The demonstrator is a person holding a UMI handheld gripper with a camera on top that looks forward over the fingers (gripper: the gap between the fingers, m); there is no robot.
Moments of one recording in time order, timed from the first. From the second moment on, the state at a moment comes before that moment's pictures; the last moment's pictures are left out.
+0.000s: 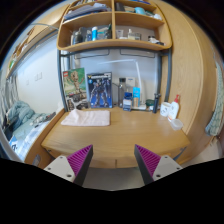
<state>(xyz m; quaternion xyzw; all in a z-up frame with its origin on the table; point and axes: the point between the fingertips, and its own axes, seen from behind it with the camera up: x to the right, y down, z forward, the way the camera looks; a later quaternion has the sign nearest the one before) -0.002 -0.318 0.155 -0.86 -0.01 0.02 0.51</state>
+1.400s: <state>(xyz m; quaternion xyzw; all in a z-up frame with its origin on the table) -0.374 0.088 -0.017 -0.90 -0.13 -0.02 0.41</state>
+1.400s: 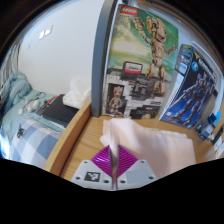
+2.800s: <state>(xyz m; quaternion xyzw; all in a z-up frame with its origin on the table) -0.087 -0.044 0.240 -0.86 -0.03 0.08 0.50</state>
